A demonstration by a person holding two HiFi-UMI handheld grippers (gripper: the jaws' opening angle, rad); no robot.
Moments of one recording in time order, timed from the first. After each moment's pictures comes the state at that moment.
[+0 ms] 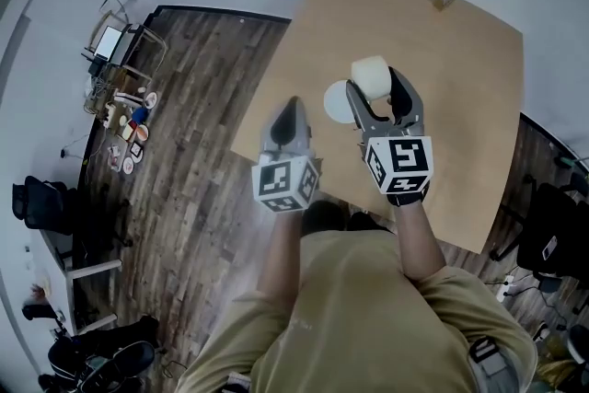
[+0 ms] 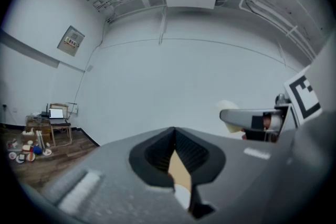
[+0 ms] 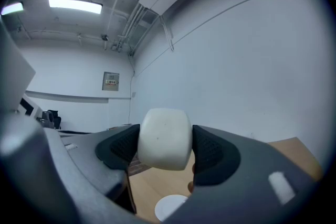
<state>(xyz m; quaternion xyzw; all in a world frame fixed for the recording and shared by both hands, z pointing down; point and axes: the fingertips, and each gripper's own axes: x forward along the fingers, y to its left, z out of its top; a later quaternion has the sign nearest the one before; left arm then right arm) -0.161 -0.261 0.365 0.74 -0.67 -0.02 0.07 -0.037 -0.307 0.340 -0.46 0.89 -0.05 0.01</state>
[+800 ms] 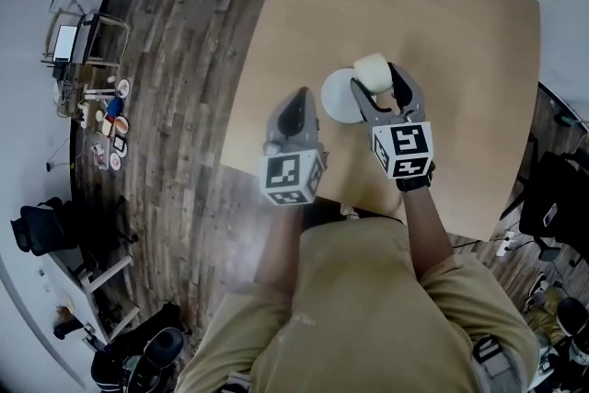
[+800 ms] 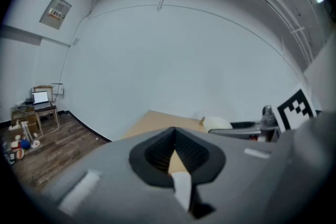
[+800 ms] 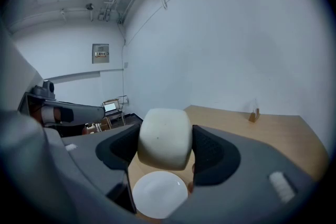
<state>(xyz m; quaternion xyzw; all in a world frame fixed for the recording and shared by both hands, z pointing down) -0.188 -0.401 0.497 0.78 -0.61 0.06 0.17 -0.075 -0.440 0.520 -0.46 0.87 -0.13 -0.13</state>
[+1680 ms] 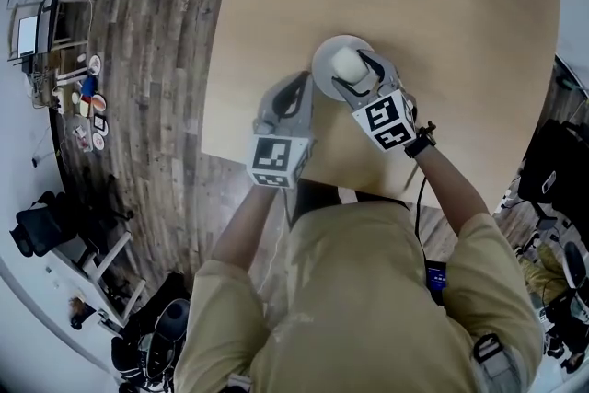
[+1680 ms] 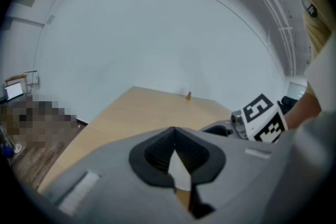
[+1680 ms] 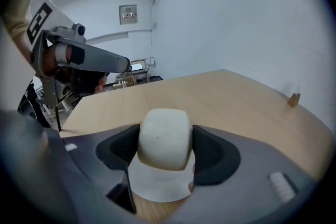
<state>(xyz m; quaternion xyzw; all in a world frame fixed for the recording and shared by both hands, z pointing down) -0.173 -0.424 0.621 0.83 -0.49 0.14 0.21 -0.112 -0.434 0.703 -0.29 0.89 -0.13 -0.33</state>
